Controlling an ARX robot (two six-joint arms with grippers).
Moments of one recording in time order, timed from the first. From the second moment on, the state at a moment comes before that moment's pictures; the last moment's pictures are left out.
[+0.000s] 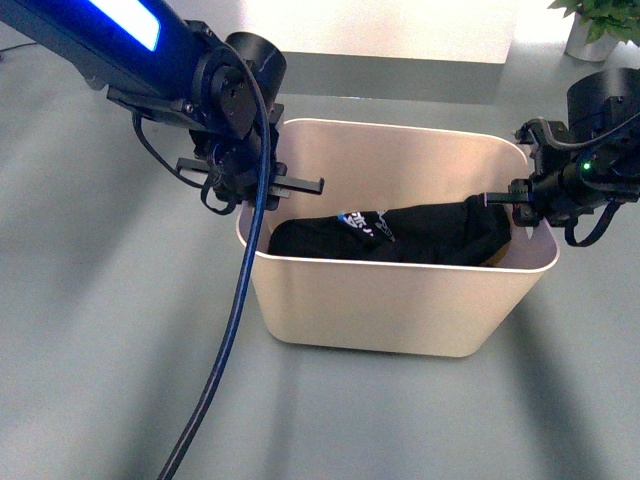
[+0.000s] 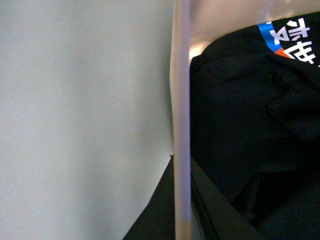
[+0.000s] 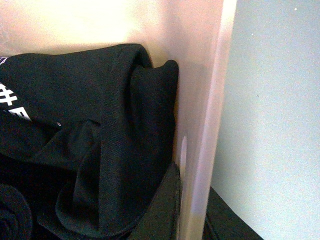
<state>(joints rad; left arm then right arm) -0.27 2.68 1.91 -0.20 -0.15 -0.04 -0.03 2.65 1.67 0.03 0.00 -0.03</state>
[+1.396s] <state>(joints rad) -0.28 2.53 1.83 -0.06 -0.13 -0.05 0.00 2.51 1.60 0.15 0.03 -0.06</state>
